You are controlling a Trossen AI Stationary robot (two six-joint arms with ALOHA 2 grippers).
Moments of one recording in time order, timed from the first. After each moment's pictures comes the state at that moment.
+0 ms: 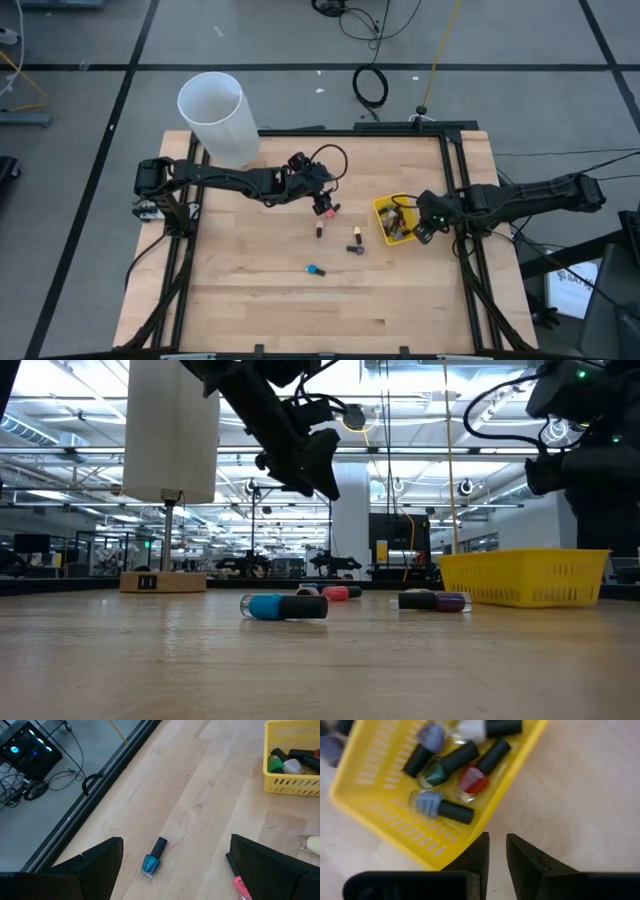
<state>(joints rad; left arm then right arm) 0.08 1.73 1.24 -0.26 -0.47 -0.11 0.03 0.78 0.47 -0.88 0.03 0.84</state>
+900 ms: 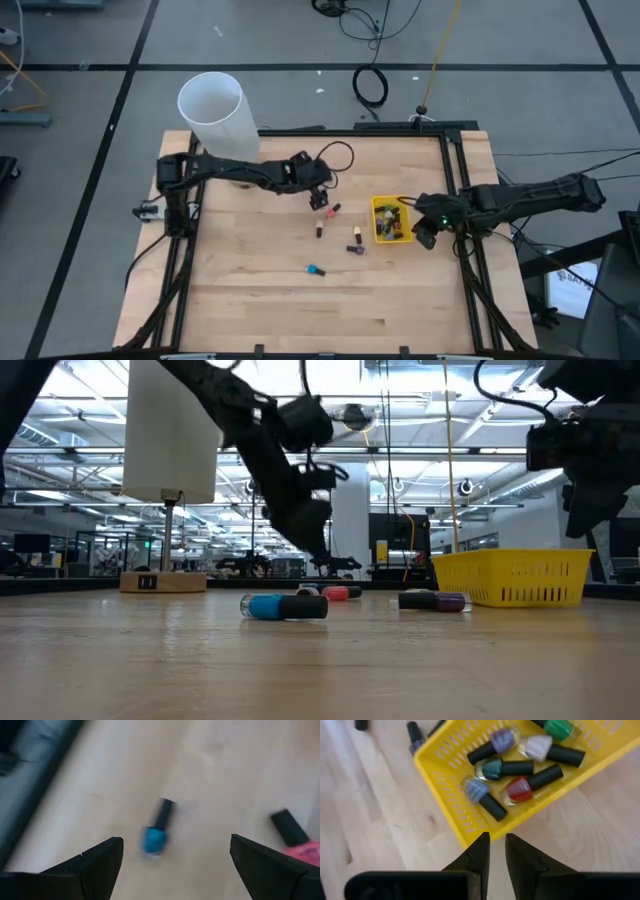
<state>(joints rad) 0.21 1.89 1.24 -0.28 -0.30 -0.01 0.07 0.68 0.47 -0.77 -0.05 0.71</state>
